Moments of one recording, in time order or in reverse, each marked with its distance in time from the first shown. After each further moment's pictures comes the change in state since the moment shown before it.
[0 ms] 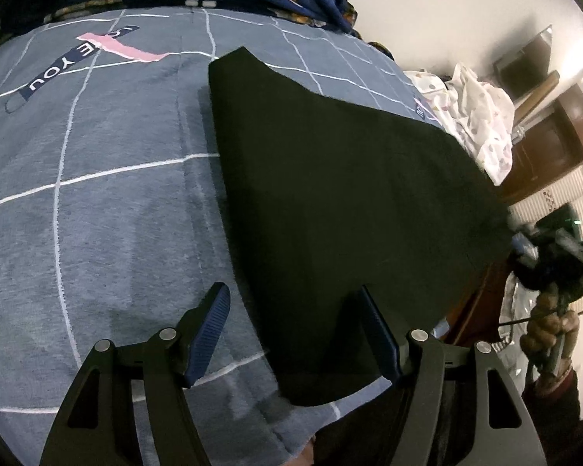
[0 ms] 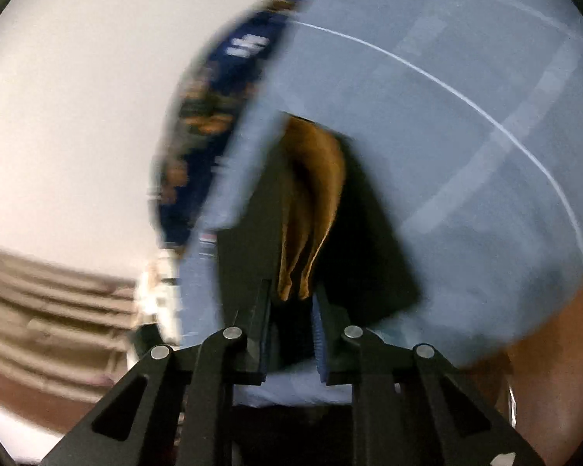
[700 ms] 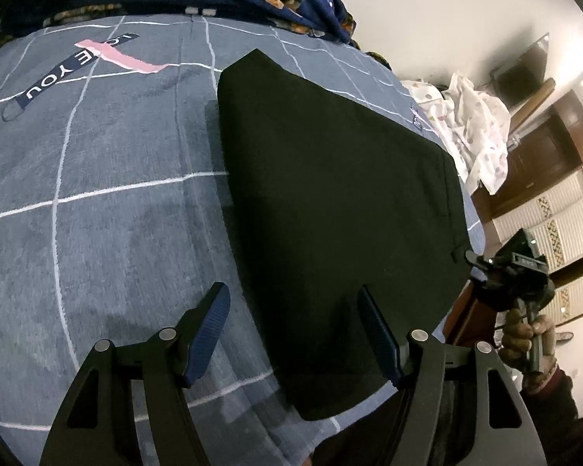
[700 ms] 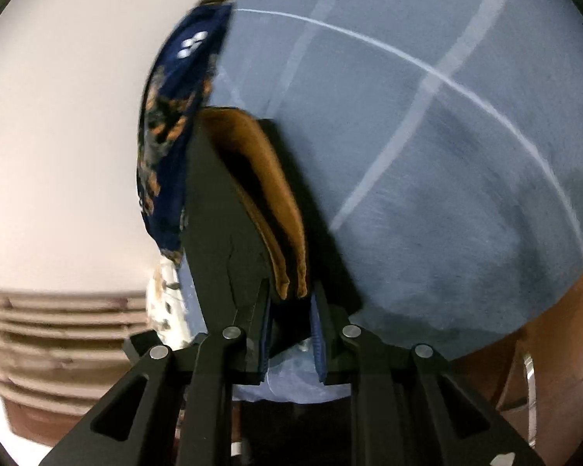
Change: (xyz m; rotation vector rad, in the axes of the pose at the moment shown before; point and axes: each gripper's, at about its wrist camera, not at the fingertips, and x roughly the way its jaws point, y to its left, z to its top) left arm 0.000 0.002 0.009 -0.001 -0.028 -0.024; right arm 0.019 -0.098 -0.012 0.362 0.125 -0.026
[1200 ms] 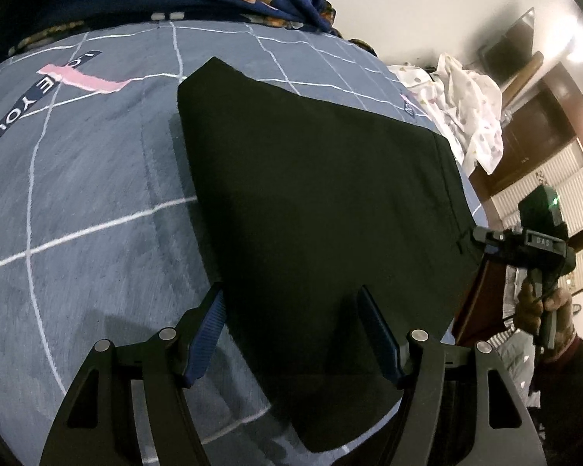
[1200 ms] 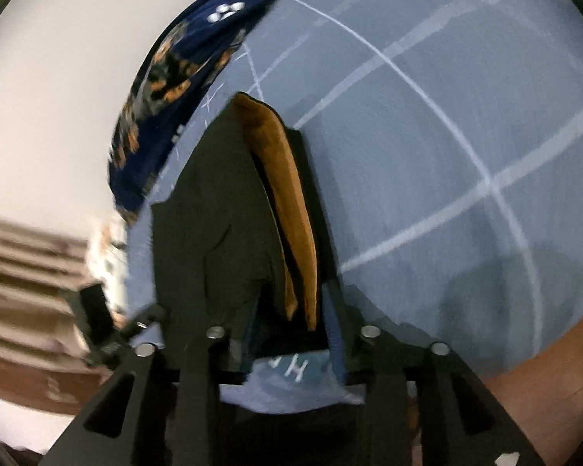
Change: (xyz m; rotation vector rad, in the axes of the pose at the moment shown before) left arm 0.019 -0.012 0.018 0.092 0.030 0.000; right arm 0.014 0.072 0.015 -0.427 0.019 -0.325
